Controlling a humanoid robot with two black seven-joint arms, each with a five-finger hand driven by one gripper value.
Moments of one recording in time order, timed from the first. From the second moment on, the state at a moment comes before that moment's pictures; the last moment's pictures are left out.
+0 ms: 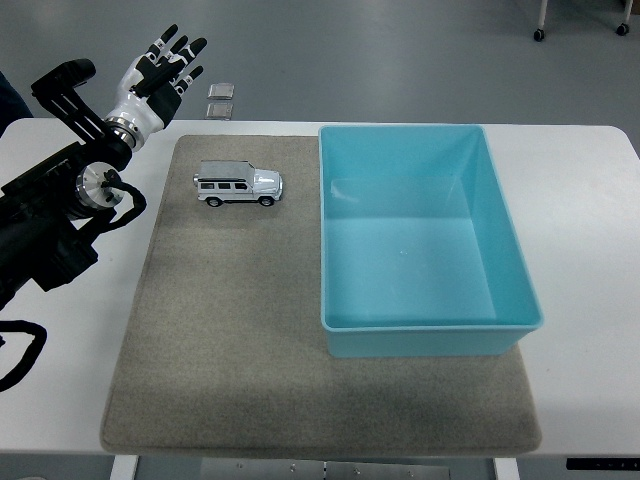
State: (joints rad) left arm -0.96 0.23 -0.62 -0.44 -0.10 -0.22 -0.29; right arm 0.06 0.00 -0.02 0.11 -0.03 0.14 0.05
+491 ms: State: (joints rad) left arm -0.96 0.23 -0.62 -0.44 -0.11 -0.22 -0.31; right arm 0.06 0.00 -0.02 0.11 -0.03 0.14 0.05
